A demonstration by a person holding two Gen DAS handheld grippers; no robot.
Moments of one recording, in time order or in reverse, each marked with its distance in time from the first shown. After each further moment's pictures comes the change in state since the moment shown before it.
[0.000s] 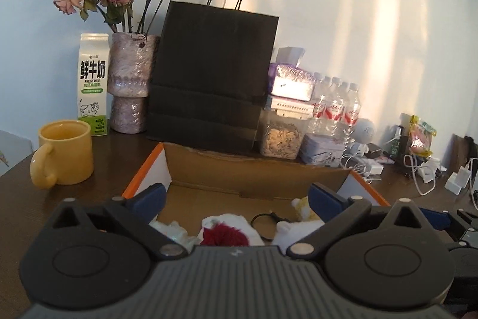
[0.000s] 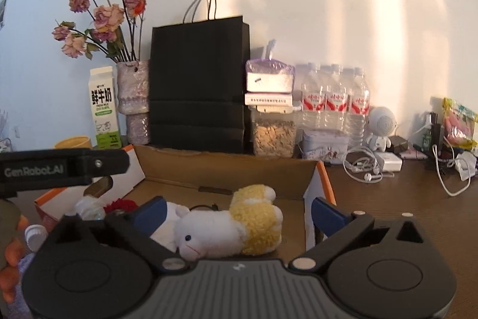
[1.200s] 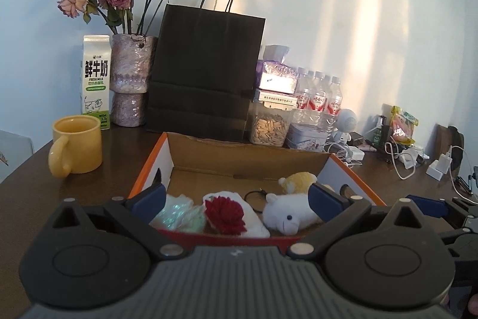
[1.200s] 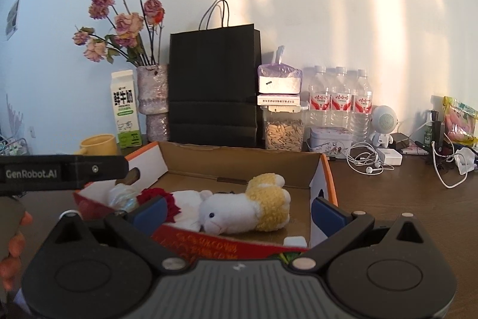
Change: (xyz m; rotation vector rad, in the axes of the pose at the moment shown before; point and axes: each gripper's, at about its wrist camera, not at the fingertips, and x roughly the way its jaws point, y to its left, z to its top) left arm -0.063 0.013 -0.009 0.022 0.019 -0.061; right arm -0.059 0.006 -0.011 -0.005 -0.017 0.059
